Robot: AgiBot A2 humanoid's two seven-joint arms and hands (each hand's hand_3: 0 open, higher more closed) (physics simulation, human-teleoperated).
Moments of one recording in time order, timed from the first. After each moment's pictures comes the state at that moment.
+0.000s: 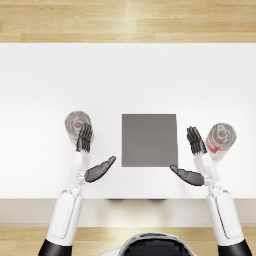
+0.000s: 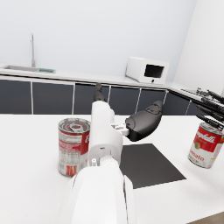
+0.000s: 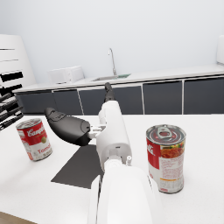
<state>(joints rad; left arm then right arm) 0.19 1.21 0.20 -1.80 1.00 0.10 0.10 0.19 -1.21 0.20 1.80 1.00 0.10 -0.10</state>
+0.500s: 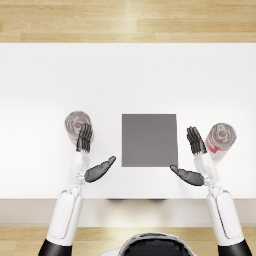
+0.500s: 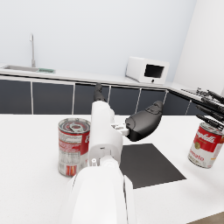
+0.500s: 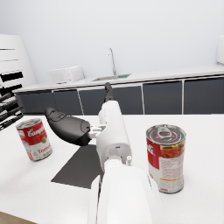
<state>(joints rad) 0.19 1.21 0.20 -1.80 1.00 0.10 0.10 0.19 -1.21 0.20 1.80 1.00 0.10 -0.10</state>
